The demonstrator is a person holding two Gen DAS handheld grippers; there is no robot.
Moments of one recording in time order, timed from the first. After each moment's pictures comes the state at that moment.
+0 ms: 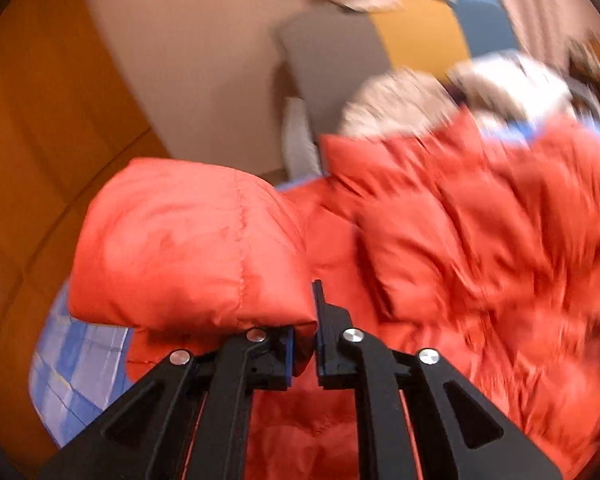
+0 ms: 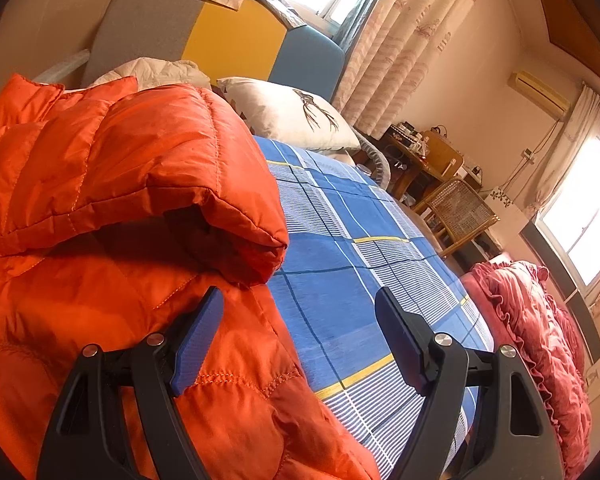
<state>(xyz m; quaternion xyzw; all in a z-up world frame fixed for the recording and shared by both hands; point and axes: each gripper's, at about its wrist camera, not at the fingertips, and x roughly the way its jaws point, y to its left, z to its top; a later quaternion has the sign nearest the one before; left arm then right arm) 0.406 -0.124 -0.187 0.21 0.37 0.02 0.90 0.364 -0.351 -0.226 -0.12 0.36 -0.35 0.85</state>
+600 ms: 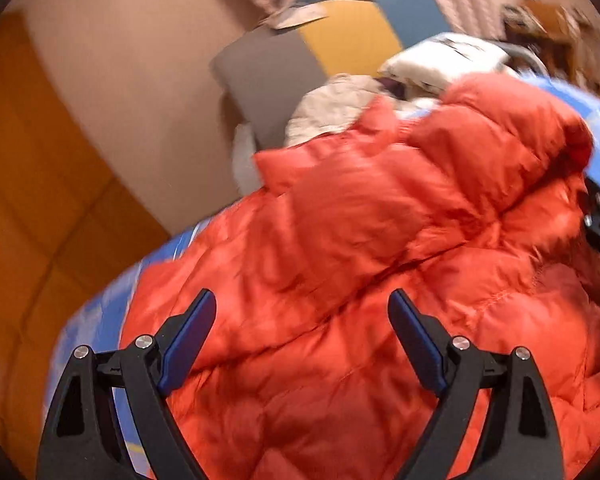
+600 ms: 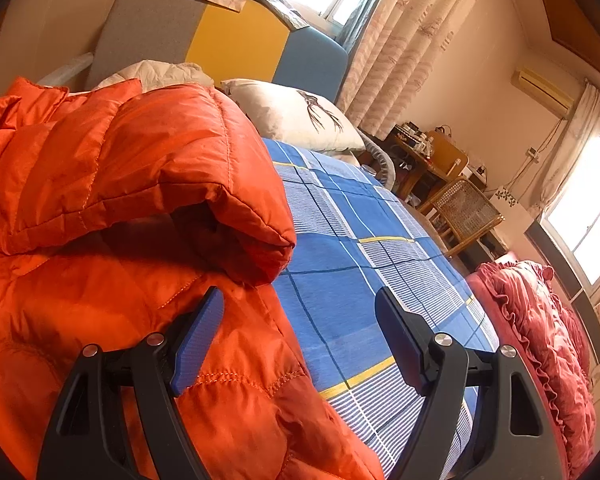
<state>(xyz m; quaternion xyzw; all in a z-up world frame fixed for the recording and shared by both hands) 0.331 -0.152 -0.179 0.23 0.33 -0.04 0.91 0.361 -0.349 -0.227 -0.12 0.36 -0.34 0.86</state>
